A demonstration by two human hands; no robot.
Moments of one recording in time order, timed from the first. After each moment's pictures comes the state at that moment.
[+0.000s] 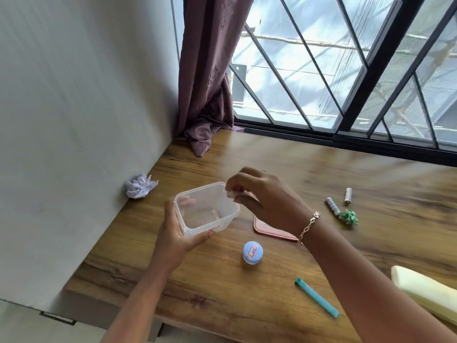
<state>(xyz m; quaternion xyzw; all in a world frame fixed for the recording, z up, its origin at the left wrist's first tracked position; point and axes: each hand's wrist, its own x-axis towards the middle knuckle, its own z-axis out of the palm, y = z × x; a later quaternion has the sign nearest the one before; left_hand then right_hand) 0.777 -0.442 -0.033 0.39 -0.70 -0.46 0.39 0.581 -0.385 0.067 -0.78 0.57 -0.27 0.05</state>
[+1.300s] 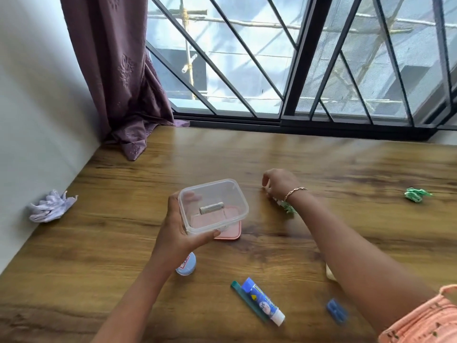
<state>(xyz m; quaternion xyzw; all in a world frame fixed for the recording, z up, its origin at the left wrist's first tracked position) 0.649 -0.409 -0.022 0.32 -0.72 -0.52 0.33 0.382 -0.382 -0.017 -0.47 0.87 -0.02 0.14</state>
